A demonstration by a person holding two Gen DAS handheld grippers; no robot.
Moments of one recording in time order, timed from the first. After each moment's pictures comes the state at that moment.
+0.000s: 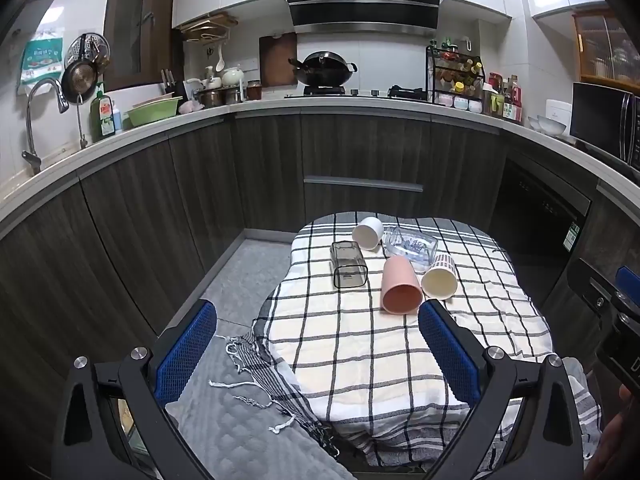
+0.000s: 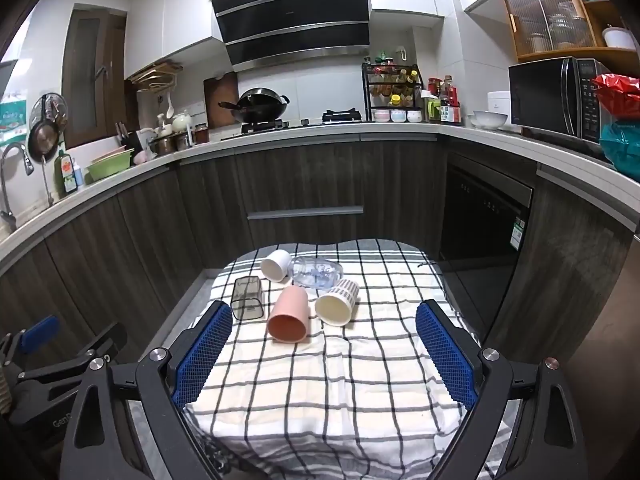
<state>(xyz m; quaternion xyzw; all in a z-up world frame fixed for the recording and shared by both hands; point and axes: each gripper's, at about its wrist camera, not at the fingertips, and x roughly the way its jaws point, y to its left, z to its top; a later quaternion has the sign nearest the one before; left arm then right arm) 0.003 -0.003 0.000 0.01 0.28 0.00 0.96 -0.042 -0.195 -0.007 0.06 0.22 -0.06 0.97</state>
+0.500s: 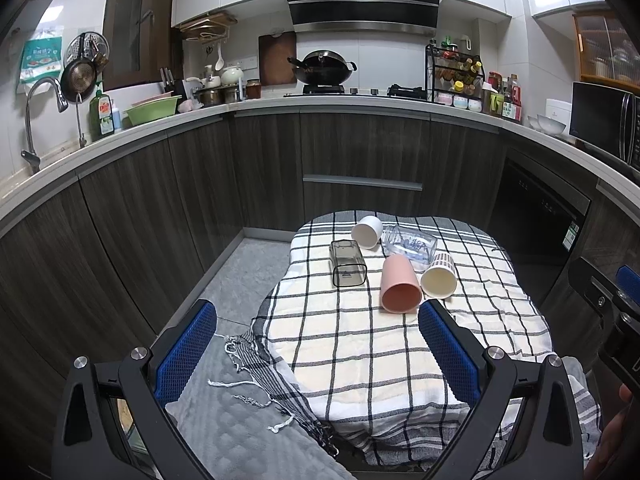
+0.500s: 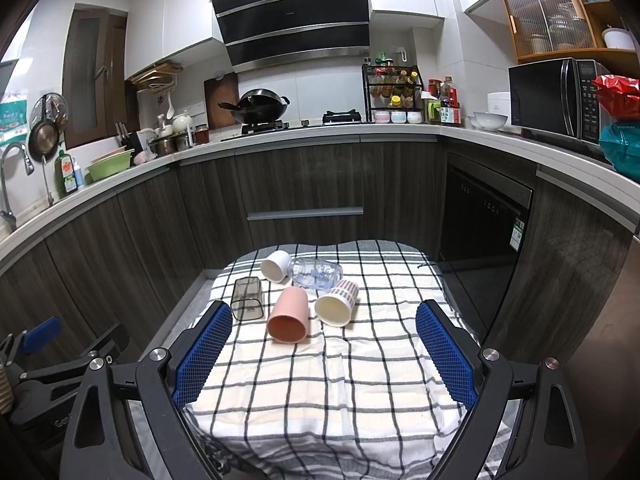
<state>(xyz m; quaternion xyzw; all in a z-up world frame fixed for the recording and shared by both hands) 0.004 -0.004 -0.003 0.01 0.28 0.00 0.96 -0.041 -0.195 -0.008 0.06 0.22 -0.06 0.97</state>
